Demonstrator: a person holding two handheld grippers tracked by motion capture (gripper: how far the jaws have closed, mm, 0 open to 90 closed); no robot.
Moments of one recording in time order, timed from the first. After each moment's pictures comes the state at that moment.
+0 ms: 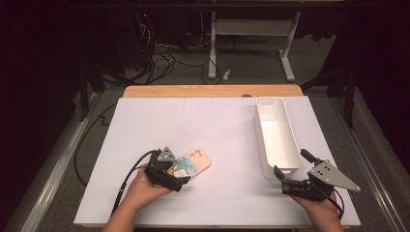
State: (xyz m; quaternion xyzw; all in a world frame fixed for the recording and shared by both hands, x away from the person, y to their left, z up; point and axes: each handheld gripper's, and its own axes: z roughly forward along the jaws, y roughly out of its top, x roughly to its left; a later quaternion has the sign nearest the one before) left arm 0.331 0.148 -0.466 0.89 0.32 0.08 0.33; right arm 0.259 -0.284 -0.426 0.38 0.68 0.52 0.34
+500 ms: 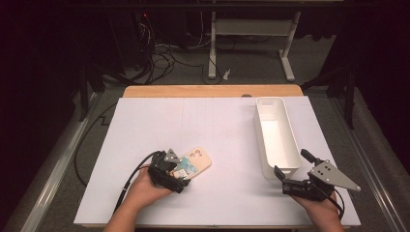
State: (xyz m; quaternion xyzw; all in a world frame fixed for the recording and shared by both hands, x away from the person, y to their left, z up) left arm 0.335 0.141 -0.475 0.90 0.31 0.08 0.28; right arm 0.259 -0.286 -0.427 0.38 0.68 0.52 0.34
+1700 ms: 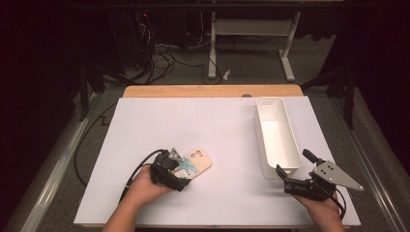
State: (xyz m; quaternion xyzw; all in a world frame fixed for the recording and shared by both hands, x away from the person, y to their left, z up) left arm 0.338 0.134 -0.467 0.92 0.31 0.06 0.25; right arm 0.259 -0.290 -0.426 0.40 0.67 0.53 0.33
